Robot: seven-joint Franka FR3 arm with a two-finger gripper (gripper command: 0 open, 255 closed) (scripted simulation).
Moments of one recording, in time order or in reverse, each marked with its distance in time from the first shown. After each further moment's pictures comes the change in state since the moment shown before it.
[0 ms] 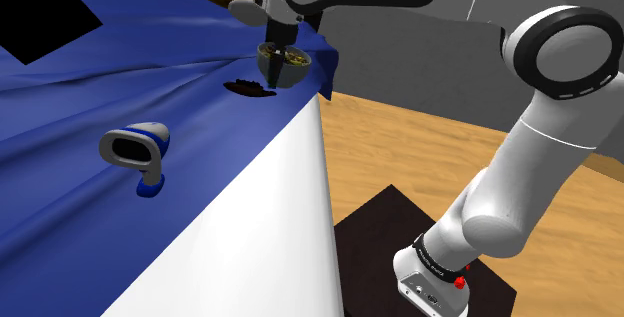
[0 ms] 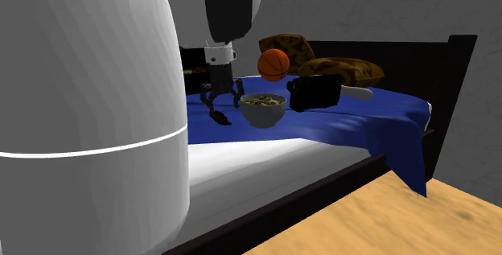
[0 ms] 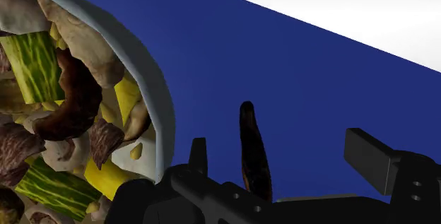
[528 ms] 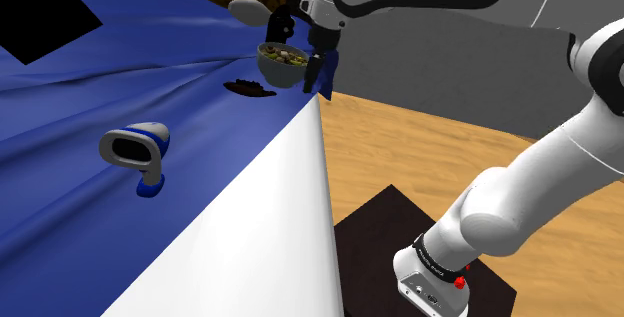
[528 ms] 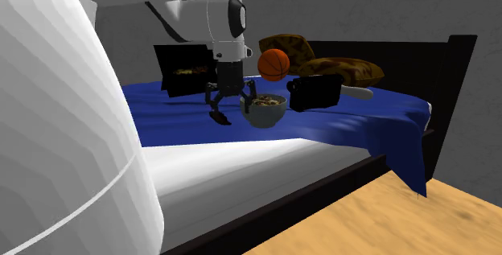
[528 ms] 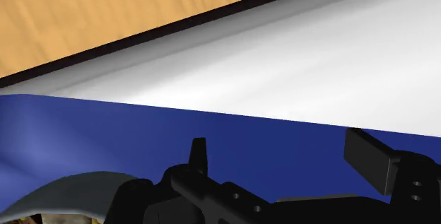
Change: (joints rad) arm -0.053 -0.285 -0.051 -0.294 0.079 -0.004 0.096
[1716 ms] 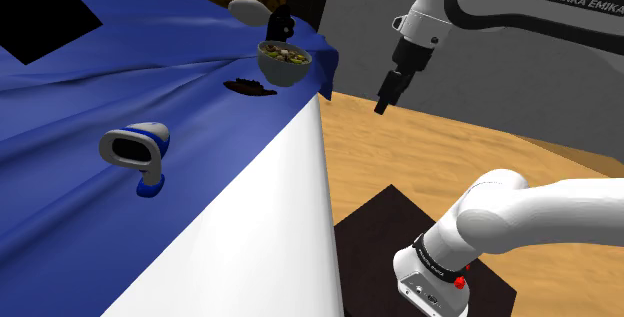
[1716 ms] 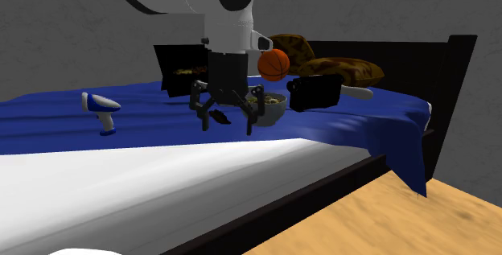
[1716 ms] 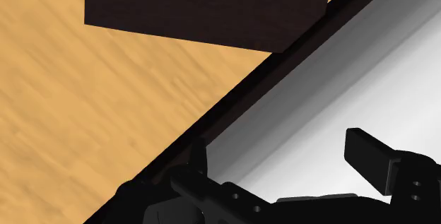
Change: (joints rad) arm -0.089 -0.618 -0.063 -0.427 0.094 -0.224 0.262
